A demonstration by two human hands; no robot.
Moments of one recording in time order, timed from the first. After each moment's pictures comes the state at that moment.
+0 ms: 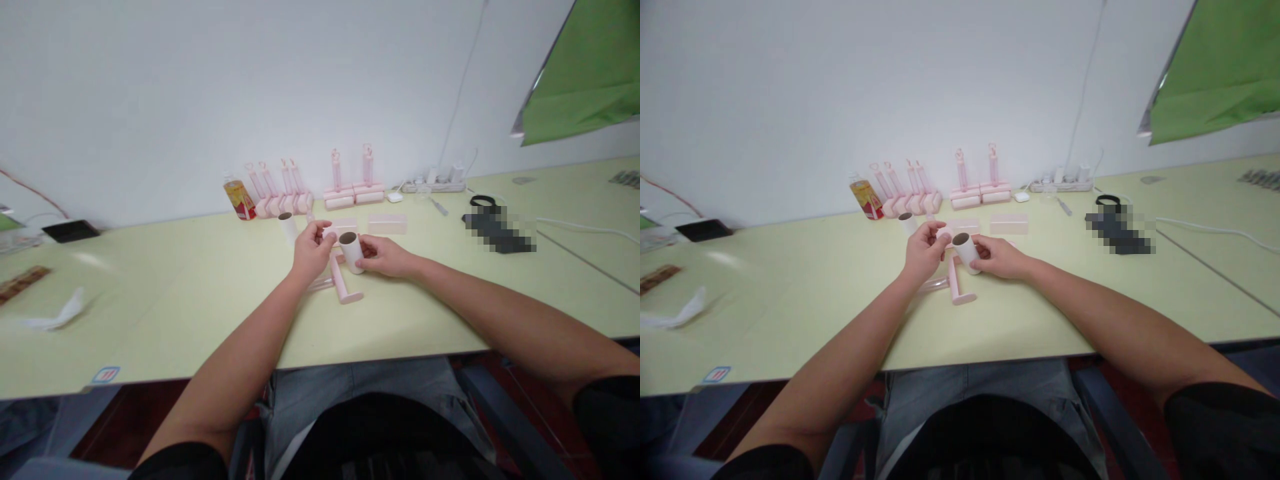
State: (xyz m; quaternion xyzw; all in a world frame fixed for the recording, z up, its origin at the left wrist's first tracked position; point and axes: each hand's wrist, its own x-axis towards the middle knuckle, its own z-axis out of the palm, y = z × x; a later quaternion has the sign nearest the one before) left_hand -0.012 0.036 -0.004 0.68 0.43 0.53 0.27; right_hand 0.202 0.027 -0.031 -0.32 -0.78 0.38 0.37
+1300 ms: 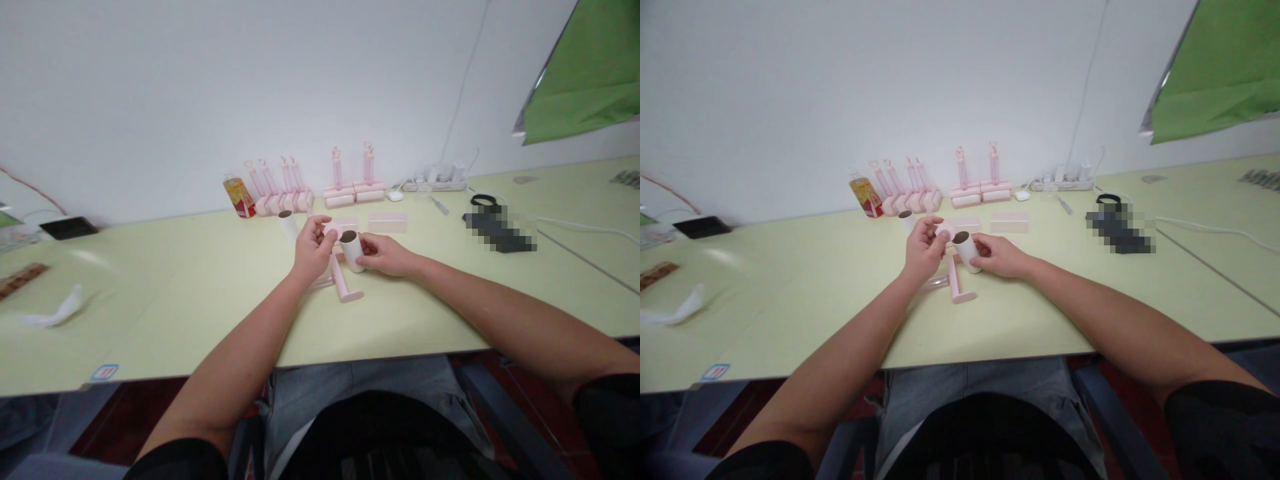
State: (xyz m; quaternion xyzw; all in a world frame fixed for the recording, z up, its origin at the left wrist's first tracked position) left_hand -0.009 0.030 -0.004 0.69 0.34 0.57 0.29; right_hand 0.202 0.030 -0.035 -0.31 -0.78 0.40 0.38
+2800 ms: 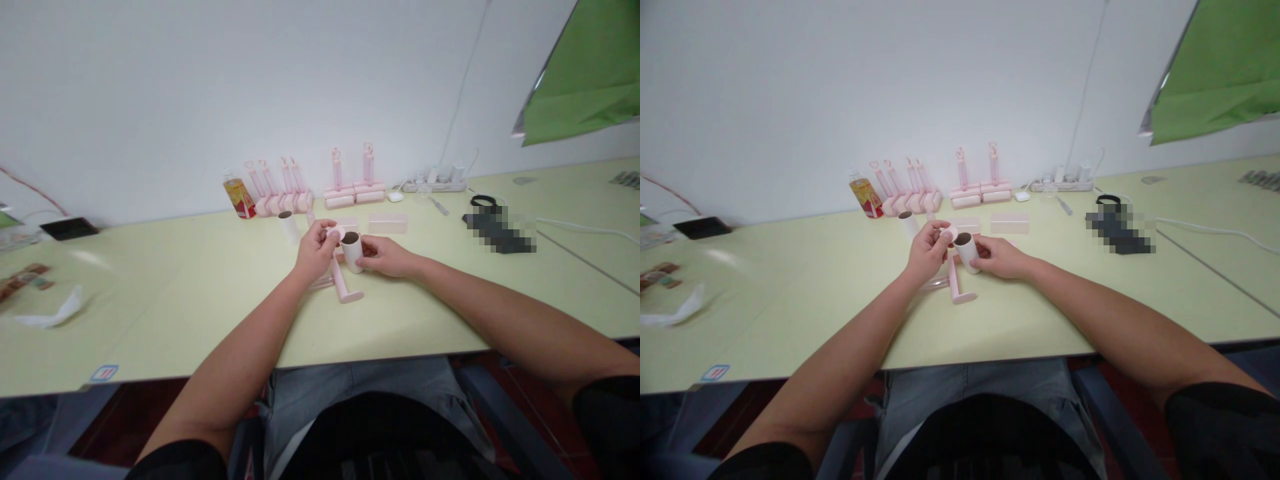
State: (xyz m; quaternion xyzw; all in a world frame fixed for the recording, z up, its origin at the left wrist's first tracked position) left_hand -0.009 0.032 -0.007 0.71 0.37 0.52 0.31; right_hand 0.203 0.029 -0.033 -0.31 -0.79 0.39 0.37
